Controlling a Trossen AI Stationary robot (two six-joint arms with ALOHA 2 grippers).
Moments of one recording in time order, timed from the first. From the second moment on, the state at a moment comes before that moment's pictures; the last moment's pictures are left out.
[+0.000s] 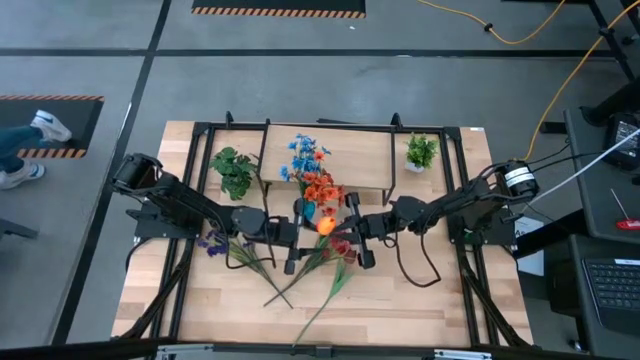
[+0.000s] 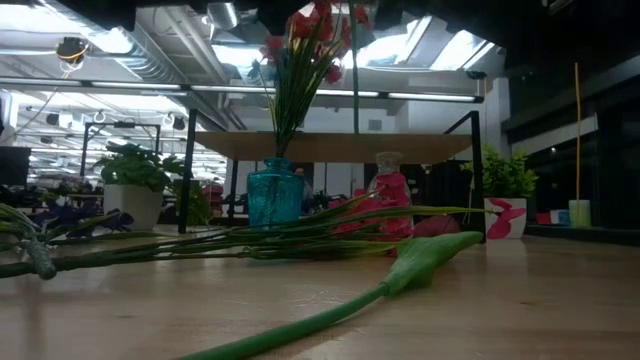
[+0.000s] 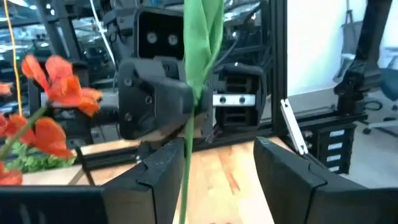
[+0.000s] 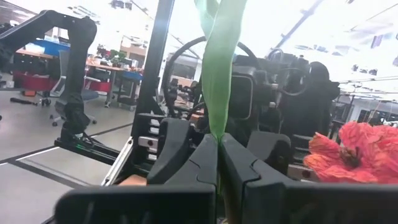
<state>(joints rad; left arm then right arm) -0.30 1.54 0.72 0.89 -0.19 0.14 0.20 1.64 0.68 1.22 -0.08 -0.22</state>
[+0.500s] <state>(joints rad) -0.28 1.54 0.72 0.91 -0.19 0.17 0.19 1.64 0.70 1.19 -0.08 -0.22</state>
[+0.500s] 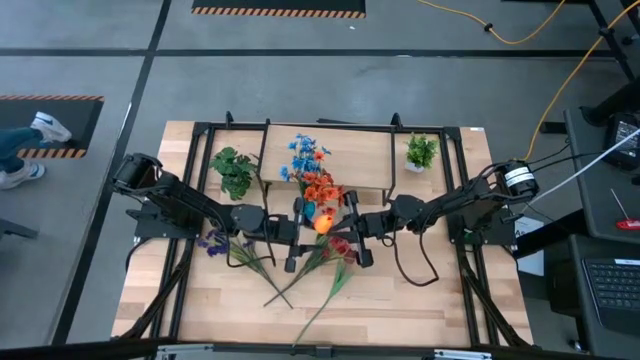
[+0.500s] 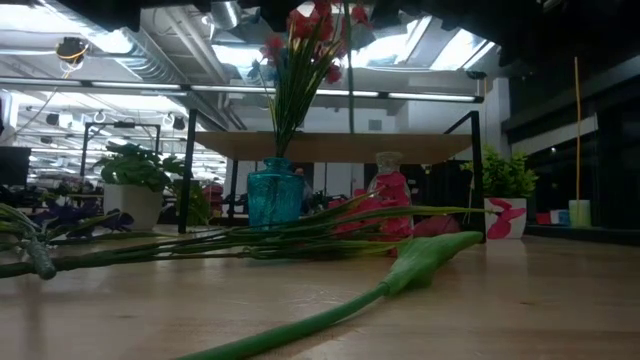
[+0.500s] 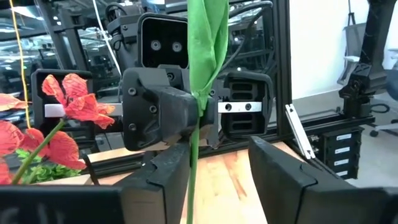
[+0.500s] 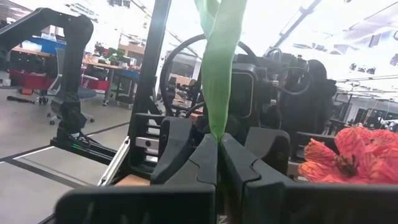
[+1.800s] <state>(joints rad) -0.33 1.39 0.72 0.68 -0.32 0.18 0.19 1.63 0.70 1.17 -0.08 -0.21</state>
